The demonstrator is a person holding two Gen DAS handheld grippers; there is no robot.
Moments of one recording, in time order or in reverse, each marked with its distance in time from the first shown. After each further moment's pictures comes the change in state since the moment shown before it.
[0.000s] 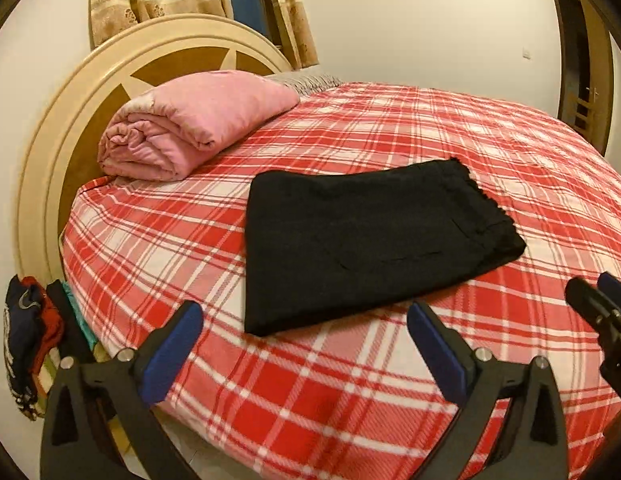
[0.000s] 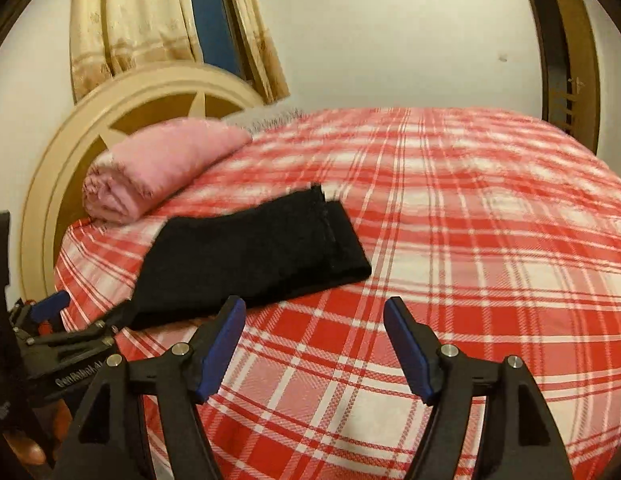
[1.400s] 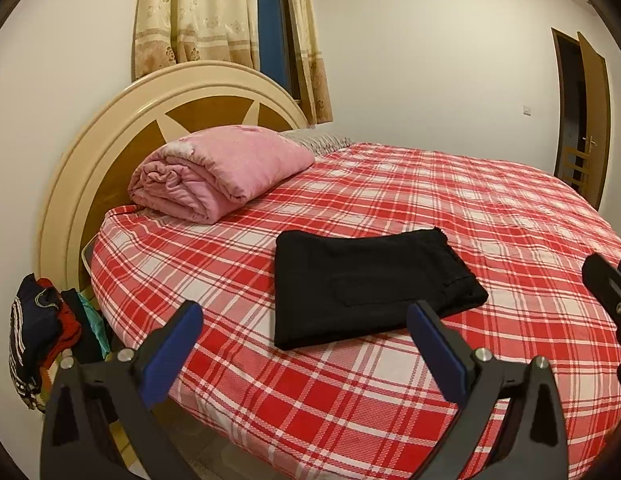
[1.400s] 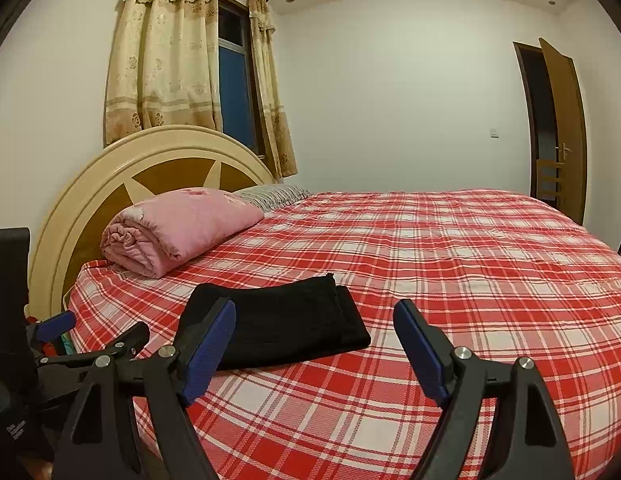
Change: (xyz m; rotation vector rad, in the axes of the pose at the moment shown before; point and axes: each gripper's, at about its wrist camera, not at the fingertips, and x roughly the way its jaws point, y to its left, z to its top) left arm -0.086 0.020 -0.006 -0.093 -0.196 0.000; right arm -0.099 0.042 0.009 -0.080 -0.267 -0.031
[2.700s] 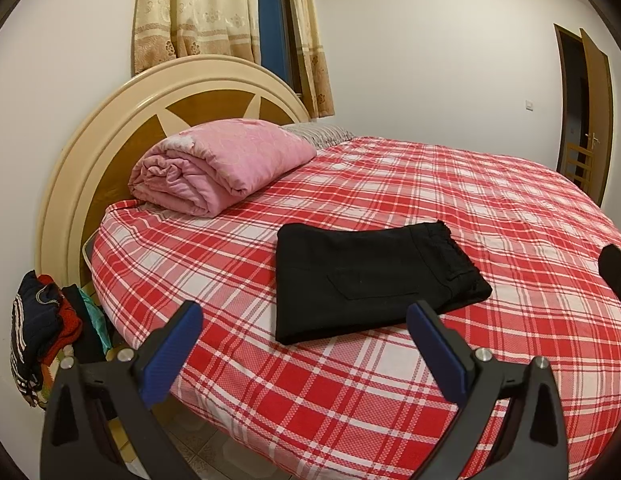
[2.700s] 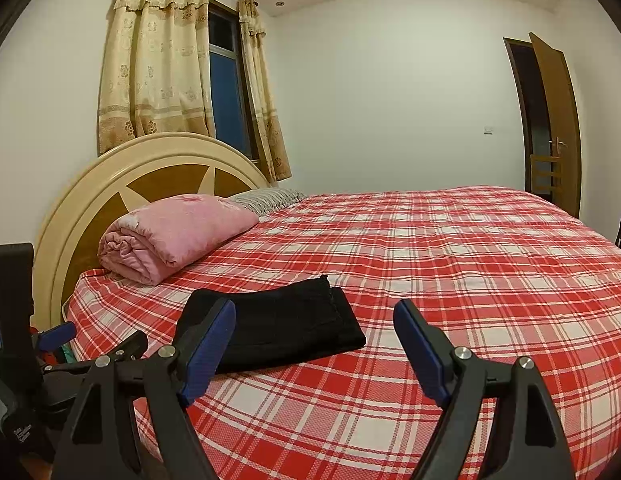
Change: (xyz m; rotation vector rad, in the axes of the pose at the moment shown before) left arm 0.005 0.004 -0.001 0.004 0.019 0.002; right arm -0.003 -0.008 -0.001 0.032 -0.010 -0.014
